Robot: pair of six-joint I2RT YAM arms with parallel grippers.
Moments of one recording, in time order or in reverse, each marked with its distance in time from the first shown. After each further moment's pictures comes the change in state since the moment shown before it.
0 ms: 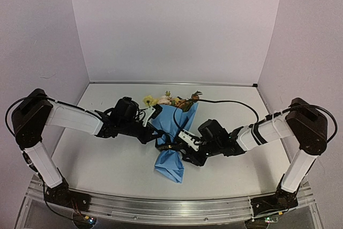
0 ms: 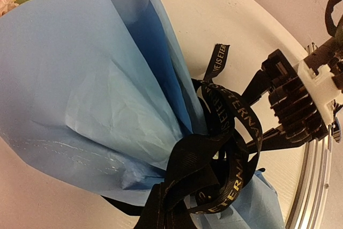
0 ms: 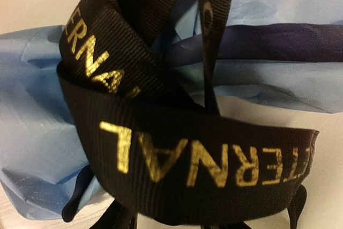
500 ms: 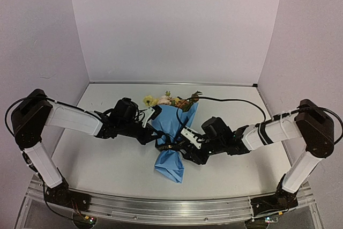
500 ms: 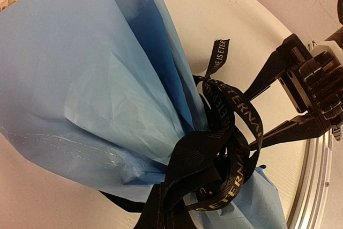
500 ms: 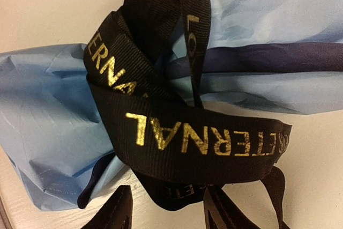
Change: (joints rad) left arm 0.000 -0.006 -0.013 0.001 -0.001 0.000; right arm -0.008 -0.077 -0.020 -0.019 -0.002 0.003
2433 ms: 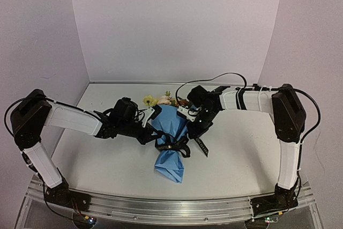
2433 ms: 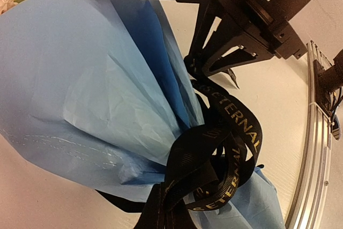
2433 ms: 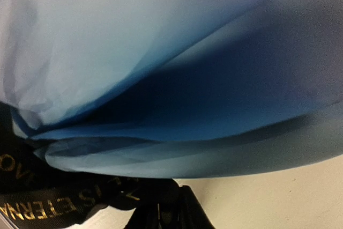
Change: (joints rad) left arm 0.000 -0.007 -0.002 0.000 0.006 0.007; right arm -0.159 0.345 0.753 -0.864 0.001 0.085
